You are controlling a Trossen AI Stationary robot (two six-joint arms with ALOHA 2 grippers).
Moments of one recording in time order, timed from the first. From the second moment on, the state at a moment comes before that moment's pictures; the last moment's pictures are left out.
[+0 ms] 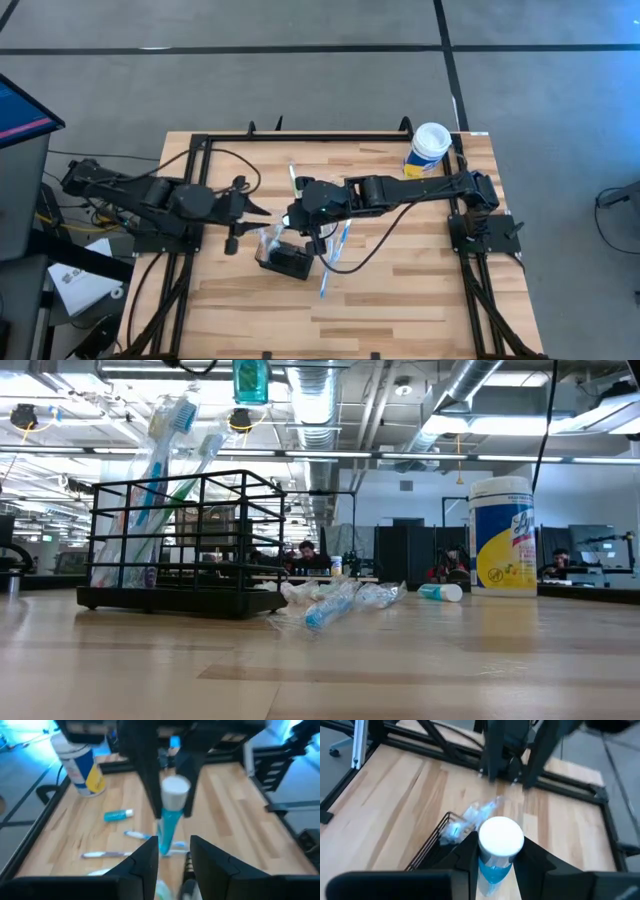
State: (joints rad) left arm -0.30 0.89 0.92 -0.47 -0.31 -0.04; right arm 0.13 1.94 1.95 -0.66 0.10 -0.20
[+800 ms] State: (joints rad) left arm -0.40 0.85 0.91 -0.47 -0.33 -0.07; right arm 0.20 2.02 1.85 -0.52 0.02 -0.13
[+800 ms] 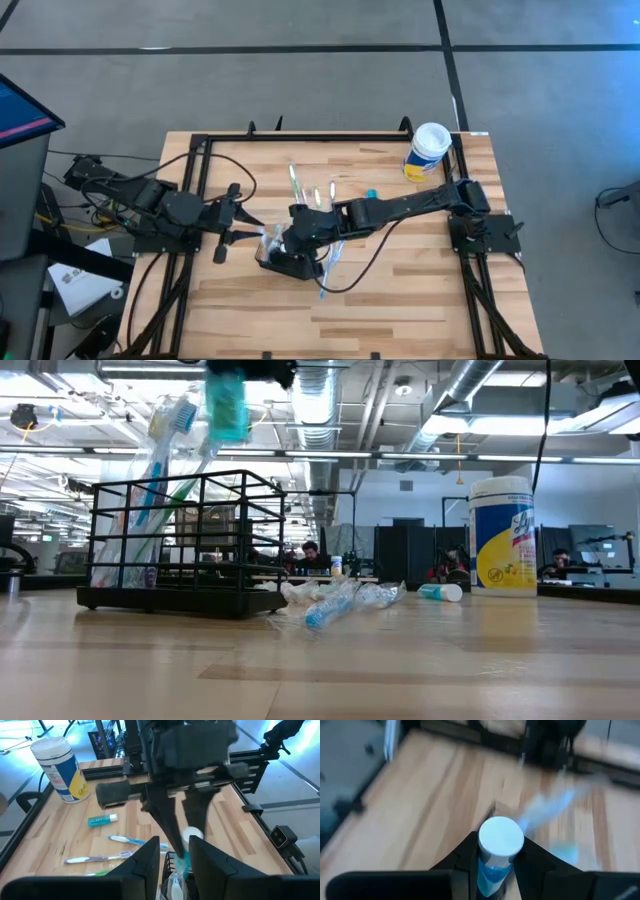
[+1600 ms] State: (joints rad) left arm -0.40 0.86 0.91 -0.47 -0.33 -0.07; right arm 0.19 2.03 1.68 -0.25 -0.03 -0.08
